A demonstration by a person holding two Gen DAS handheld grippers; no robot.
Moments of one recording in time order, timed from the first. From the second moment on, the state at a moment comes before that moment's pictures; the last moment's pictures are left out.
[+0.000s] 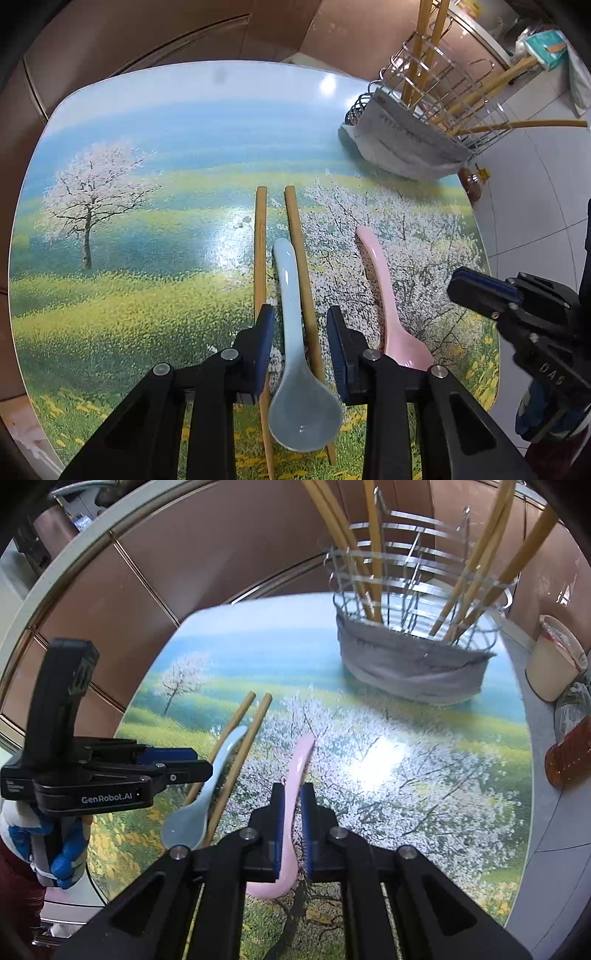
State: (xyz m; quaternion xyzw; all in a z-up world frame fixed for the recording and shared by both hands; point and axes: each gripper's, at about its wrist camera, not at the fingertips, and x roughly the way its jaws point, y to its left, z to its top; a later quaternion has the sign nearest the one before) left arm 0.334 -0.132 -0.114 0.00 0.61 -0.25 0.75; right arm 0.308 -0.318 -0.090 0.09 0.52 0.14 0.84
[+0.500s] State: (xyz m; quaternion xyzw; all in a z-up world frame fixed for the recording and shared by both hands) left arm 0.342 -0.146 -0.130 0.00 0.63 -0.24 0.74; right arm 0.341 -0.287 -0.127 0.05 0.56 0.15 0.81
